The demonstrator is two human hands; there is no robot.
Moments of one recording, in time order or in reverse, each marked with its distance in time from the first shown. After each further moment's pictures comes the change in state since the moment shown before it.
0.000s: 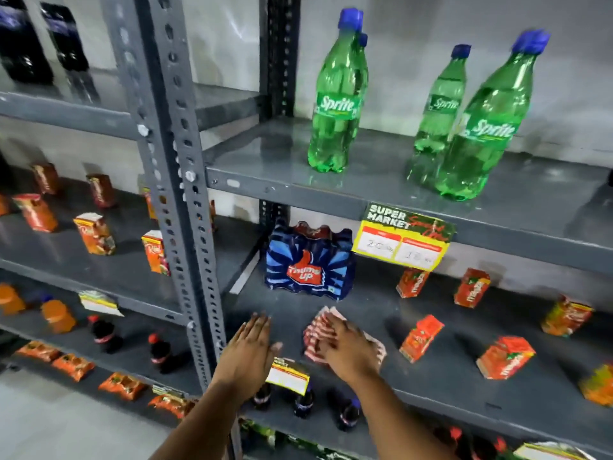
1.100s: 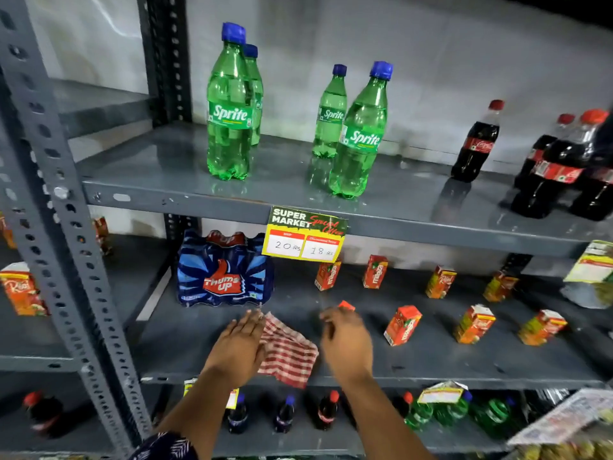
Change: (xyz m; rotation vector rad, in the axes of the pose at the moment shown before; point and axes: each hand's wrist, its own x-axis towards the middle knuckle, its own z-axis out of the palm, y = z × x) left_hand 0.062 0.090 0.015 0.030 -0.146 0.316; right_hand -0.064 0.048 -0.090 0.002 0.632 0.029
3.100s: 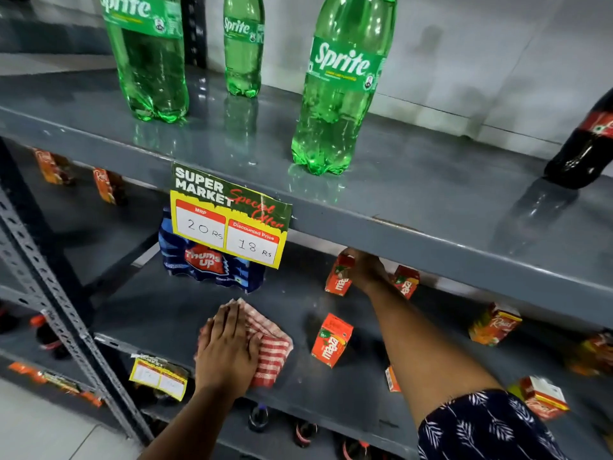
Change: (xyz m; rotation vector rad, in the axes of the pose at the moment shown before) left_hand 0.041 0.071 0.072 -0.057 0.285 -0.619; right_hand 0.214 0.109 0.053 0.428 -0.631 0.291
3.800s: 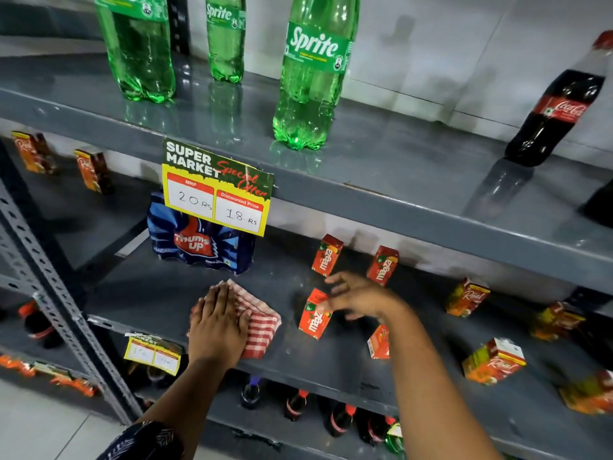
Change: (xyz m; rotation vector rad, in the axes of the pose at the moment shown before) left_hand 0.000 -0.001 0.000 -0.008 -0.032 0.000; right_hand -0.095 0.012 -0.020 -0.033 -0.432 0.072
